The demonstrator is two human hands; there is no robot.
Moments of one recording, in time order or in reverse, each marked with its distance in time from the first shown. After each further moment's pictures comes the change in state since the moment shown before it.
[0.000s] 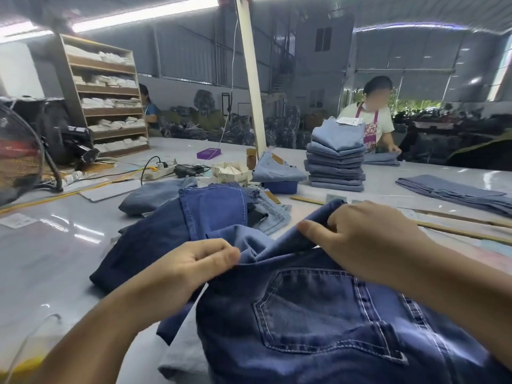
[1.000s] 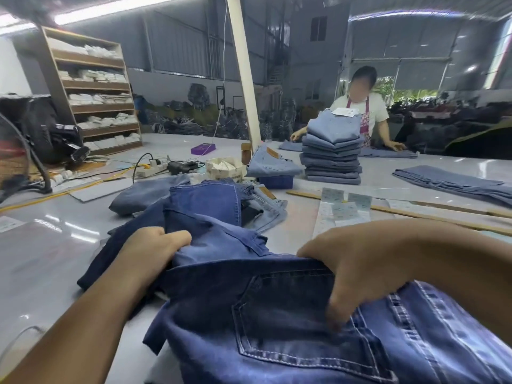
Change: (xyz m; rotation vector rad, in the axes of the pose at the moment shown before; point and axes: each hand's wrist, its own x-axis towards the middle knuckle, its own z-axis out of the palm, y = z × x) left_hand 0.041 -0.012 -0.026 0.298 0.580 -0.438; right_hand 0.014 0.004 -0.015 0.060 -0.744 -0.275
